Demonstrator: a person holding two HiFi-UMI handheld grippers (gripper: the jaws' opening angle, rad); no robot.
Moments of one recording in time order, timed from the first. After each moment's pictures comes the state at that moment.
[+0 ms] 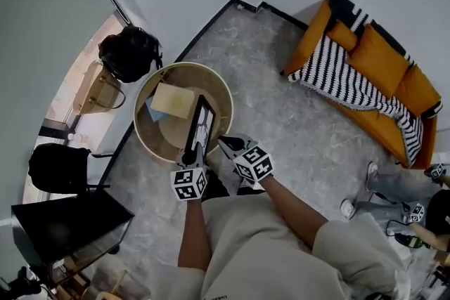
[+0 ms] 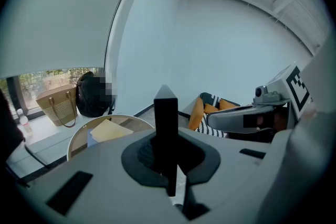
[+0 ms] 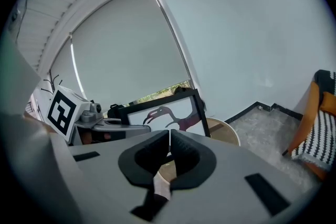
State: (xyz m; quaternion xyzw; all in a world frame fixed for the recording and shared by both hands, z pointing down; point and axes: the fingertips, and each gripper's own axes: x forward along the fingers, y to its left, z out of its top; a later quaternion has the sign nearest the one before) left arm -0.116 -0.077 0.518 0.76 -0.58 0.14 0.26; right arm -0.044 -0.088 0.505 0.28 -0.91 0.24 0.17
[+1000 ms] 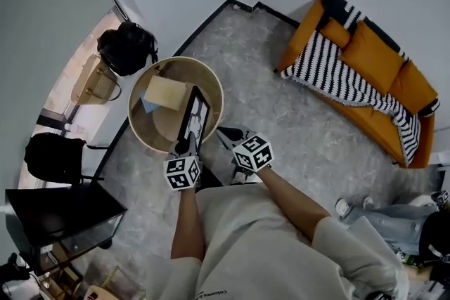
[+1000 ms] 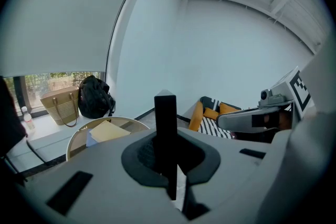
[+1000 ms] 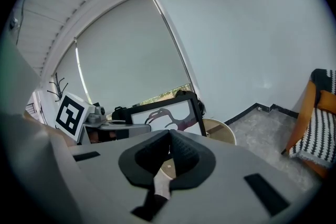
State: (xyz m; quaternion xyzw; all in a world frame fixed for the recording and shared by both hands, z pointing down) left arm -0.075 -0.042 0.505 0.76 -0.60 0.12 0.24; right arm 0.015 -0.049 0.488 0.27 -0.92 0.24 0.14
